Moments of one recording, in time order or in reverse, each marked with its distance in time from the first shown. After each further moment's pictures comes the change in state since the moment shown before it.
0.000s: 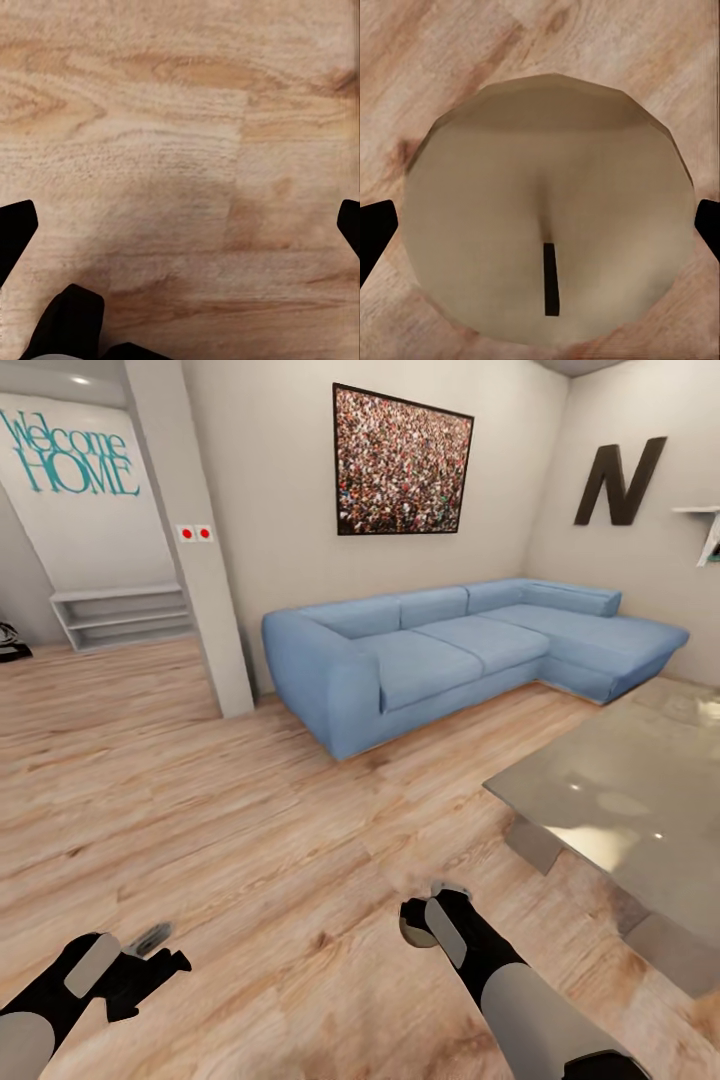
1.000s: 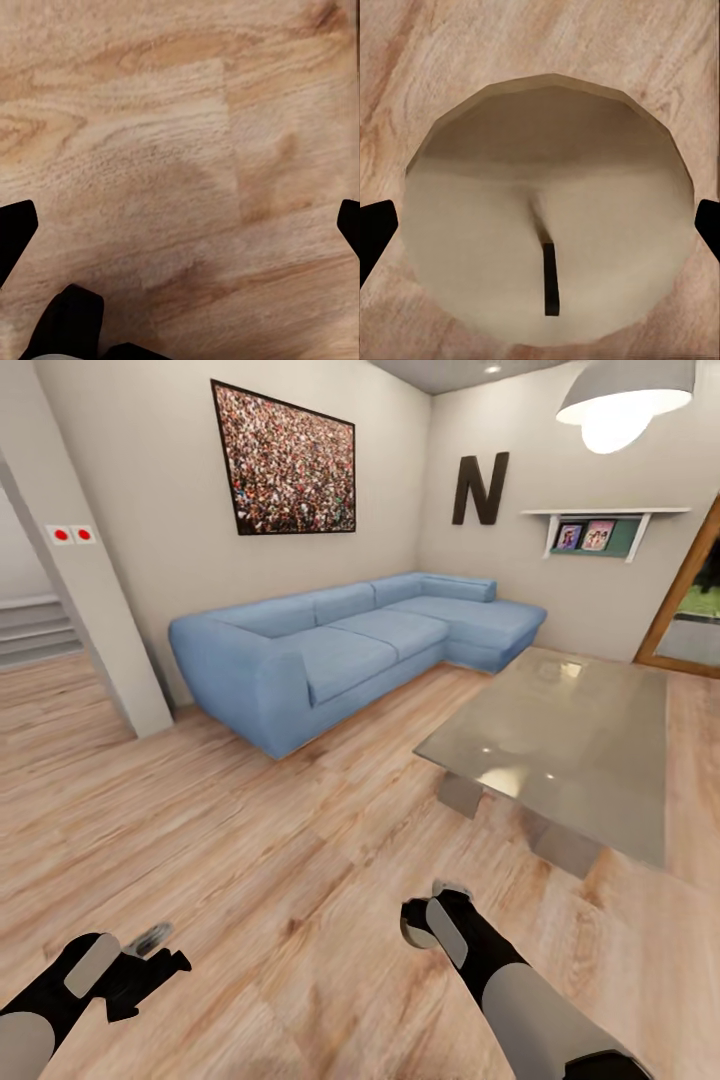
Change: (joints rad) left arm 0.000 0.000 0.000 0.000 0.000 0.000 0.000; right arm 0.000 -0.003 -0.003 0.001 -0.001 0.002 0.002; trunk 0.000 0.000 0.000
